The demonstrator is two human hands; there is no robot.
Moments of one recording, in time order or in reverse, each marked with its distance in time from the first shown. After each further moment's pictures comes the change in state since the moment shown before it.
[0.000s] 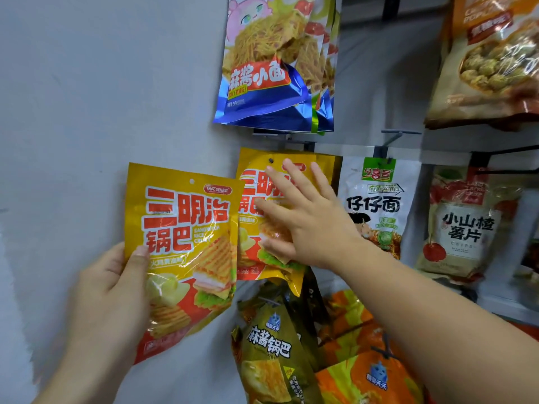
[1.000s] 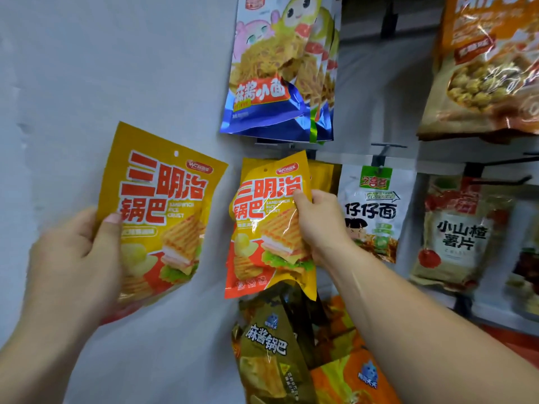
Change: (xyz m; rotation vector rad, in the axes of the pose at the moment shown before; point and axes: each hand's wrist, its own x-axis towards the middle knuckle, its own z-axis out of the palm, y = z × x) left_hand -0.001 0.052 -0.038 0.375 0.073 0.261; right_hand 0.013 -0.016 -0.019 1.404 0.164 1.026
